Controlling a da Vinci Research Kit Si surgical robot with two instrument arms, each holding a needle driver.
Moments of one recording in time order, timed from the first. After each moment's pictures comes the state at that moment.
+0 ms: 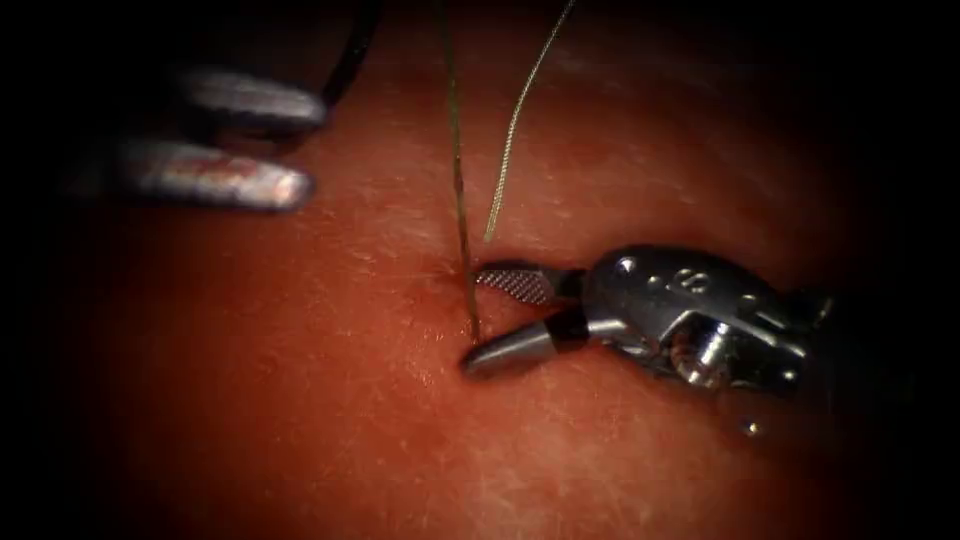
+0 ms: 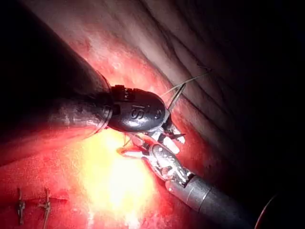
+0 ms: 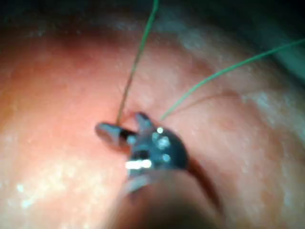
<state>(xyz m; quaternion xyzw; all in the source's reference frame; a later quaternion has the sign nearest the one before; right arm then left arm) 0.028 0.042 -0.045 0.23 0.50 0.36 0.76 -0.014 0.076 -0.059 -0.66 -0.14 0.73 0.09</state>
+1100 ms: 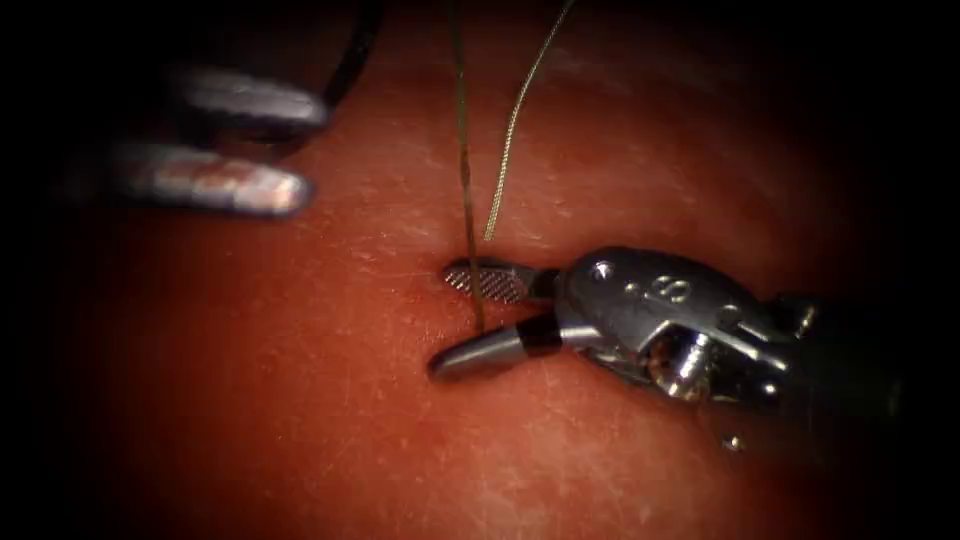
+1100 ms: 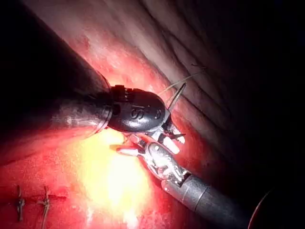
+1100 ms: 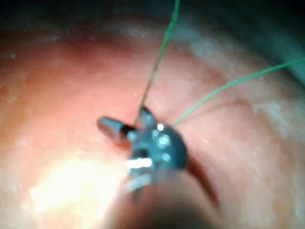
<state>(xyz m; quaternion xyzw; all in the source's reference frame) 0.029 0.042 -0.047 0.19 0.51 0.33 0.77 -0.014 0.076 -0.060 -0.66 -0.14 0.73 0.09</state>
